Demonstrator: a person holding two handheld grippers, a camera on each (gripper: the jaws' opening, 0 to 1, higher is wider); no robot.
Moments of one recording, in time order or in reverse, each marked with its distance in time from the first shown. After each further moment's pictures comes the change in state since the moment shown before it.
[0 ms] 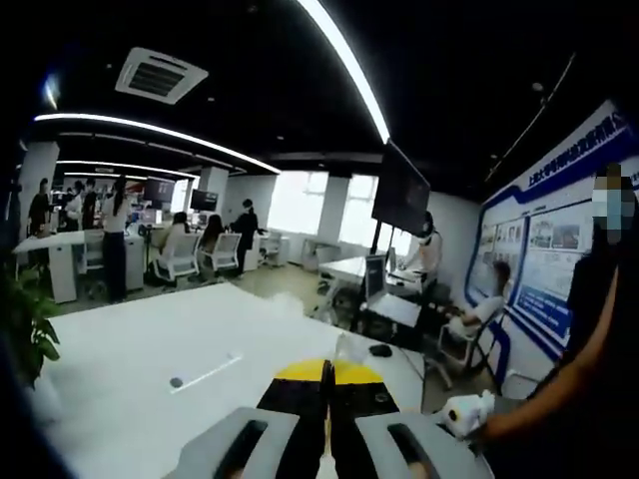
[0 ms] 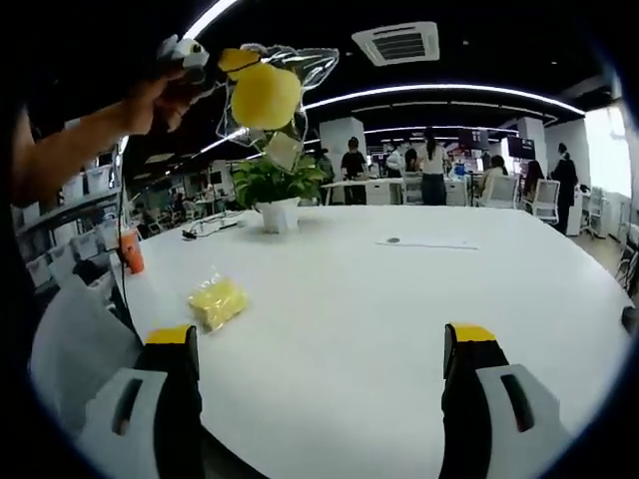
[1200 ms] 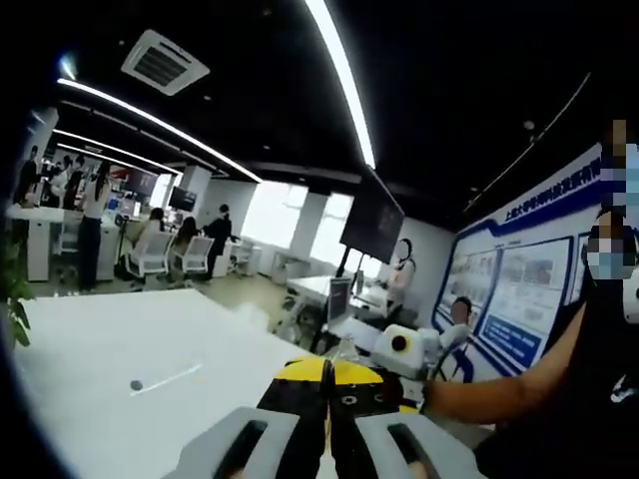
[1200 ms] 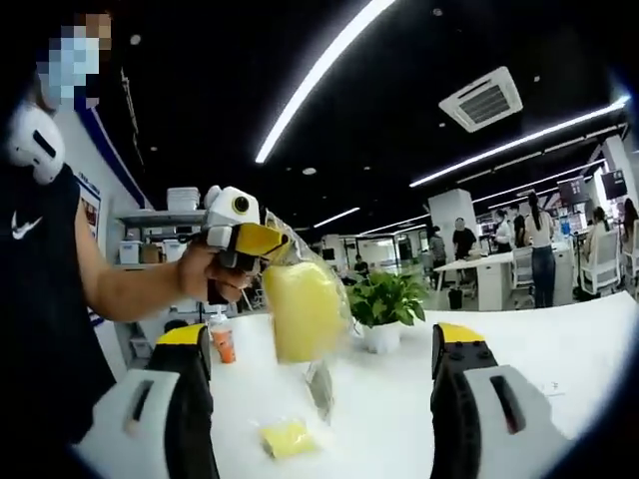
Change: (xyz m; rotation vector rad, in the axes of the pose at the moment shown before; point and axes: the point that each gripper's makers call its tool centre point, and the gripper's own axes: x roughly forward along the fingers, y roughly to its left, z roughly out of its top) left arm -0.006 -0.042 0.038 -0.102 -0.078 -0.140; right arm 0.022 0.046 0.229 -0.025 -0.342 0.529
